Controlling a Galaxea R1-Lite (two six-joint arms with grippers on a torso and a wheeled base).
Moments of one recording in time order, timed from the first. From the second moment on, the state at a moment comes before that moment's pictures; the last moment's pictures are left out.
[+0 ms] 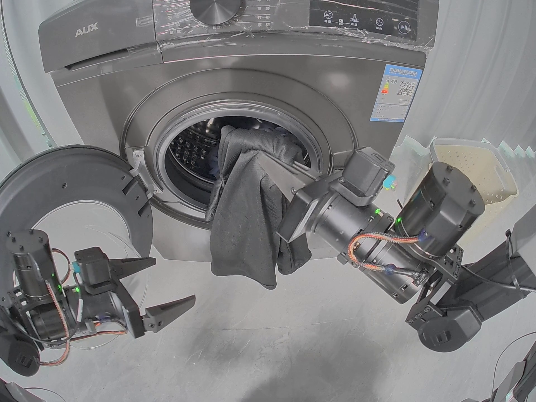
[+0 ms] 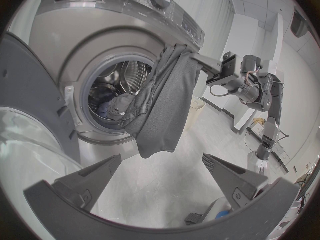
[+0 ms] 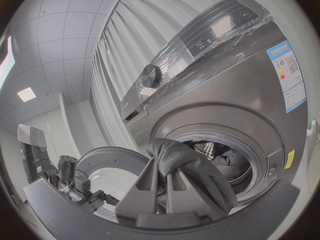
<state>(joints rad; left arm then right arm) -0.34 1.41 -0.25 -0.89 -0.39 0.07 0.87 1.90 -0.85 -1.40 -0.04 0.16</state>
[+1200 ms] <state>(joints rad) -0.38 1.99 -0.48 -1.20 -0.40 0.01 0.88 1.89 -0.84 -1.41 -0.04 0.16</state>
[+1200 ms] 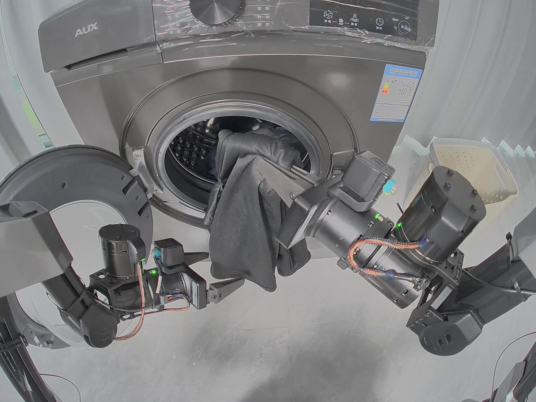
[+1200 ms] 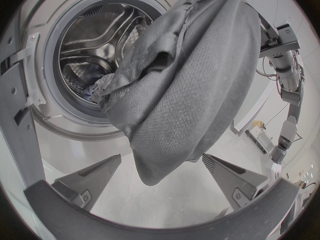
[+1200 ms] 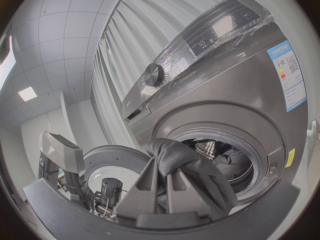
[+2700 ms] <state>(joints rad) -0.45 1.96 -0.27 -1.55 -0.39 0.02 0.87 1.96 -0.84 -1.41 -0.04 0.16</state>
